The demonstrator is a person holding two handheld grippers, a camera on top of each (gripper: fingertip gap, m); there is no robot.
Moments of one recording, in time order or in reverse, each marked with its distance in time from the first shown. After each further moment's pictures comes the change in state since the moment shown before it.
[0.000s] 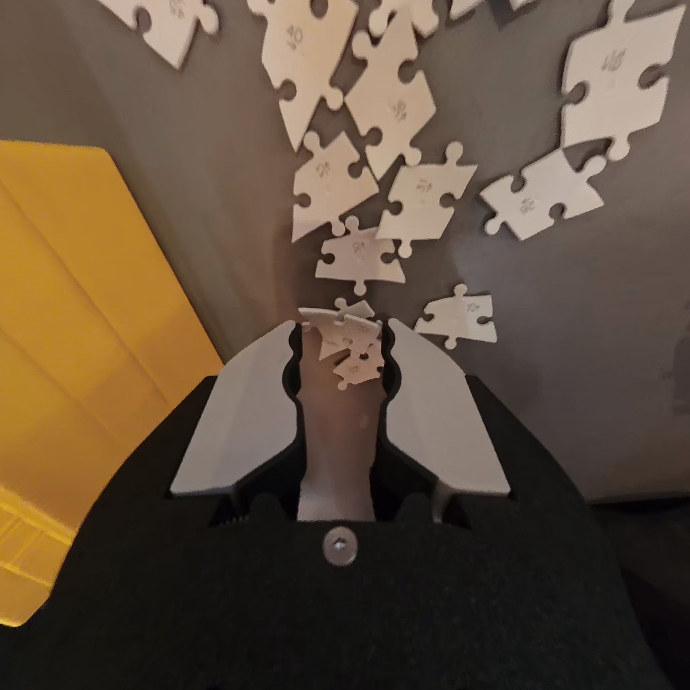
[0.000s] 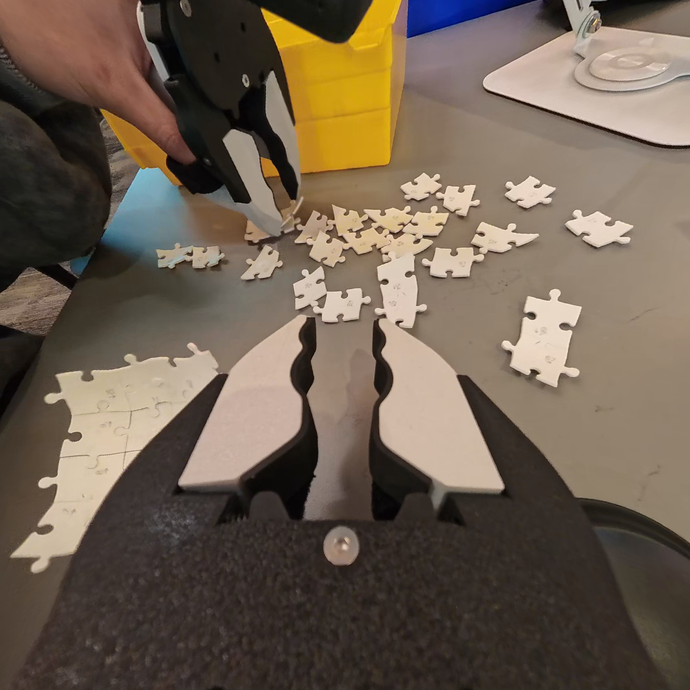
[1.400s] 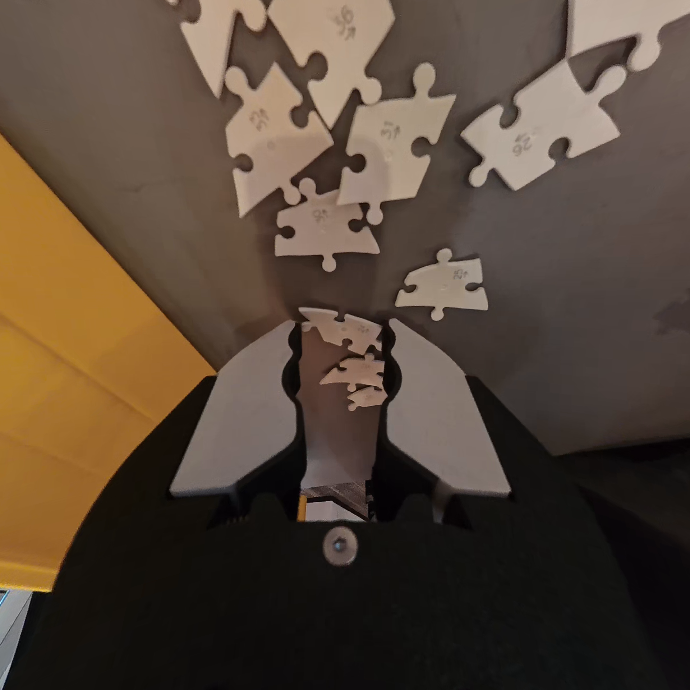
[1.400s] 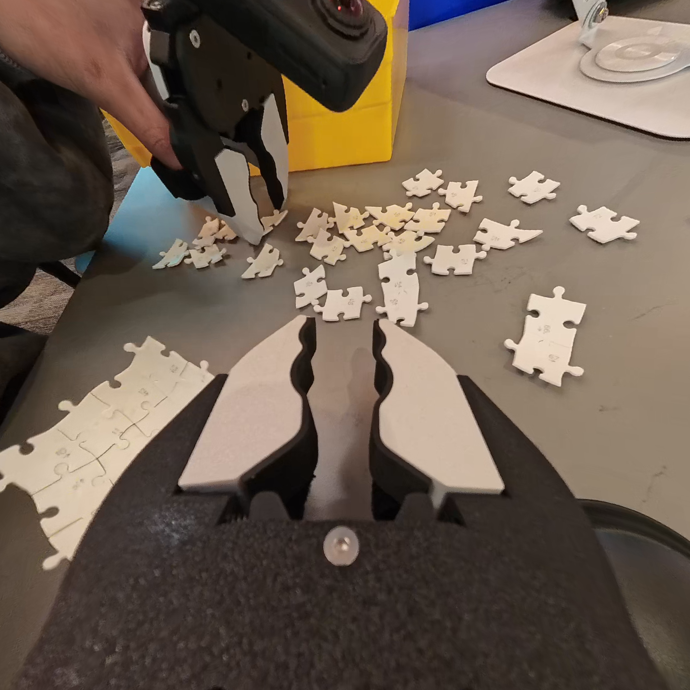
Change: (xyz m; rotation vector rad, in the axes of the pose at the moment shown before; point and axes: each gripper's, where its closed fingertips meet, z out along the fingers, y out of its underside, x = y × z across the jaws) left arm 0.011 0.019 0.005 -0.168 0.039 0.079; right arm 0.000 0.001 0.001 -0.009 -0.007 0.009
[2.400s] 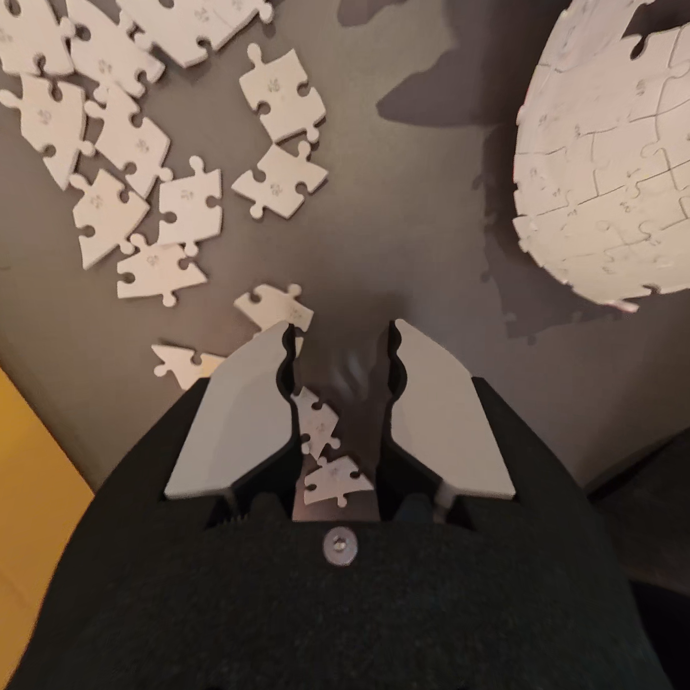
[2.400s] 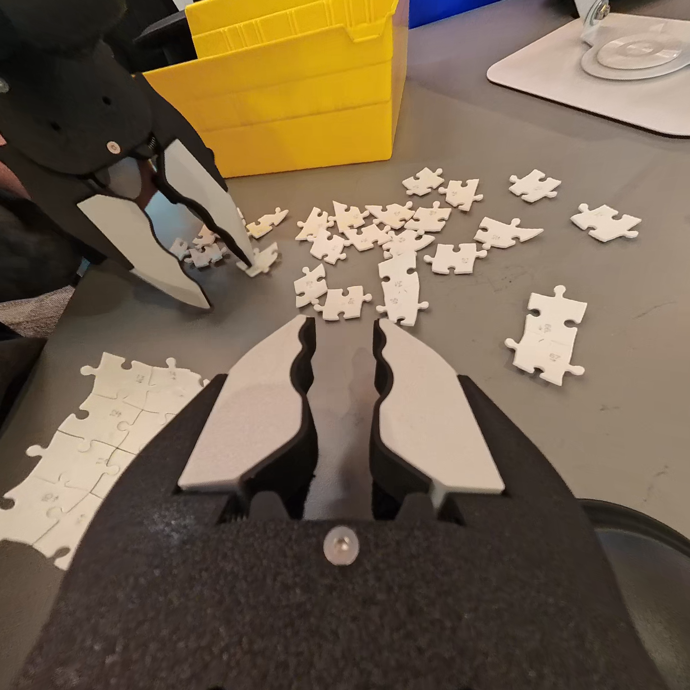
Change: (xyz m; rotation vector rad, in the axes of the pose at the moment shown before) left arm 0.075 -0.012 -0.009 0.592 0.122 0.144; right arm 0.000 0.000 0.000 -0.003 -0.001 0.002
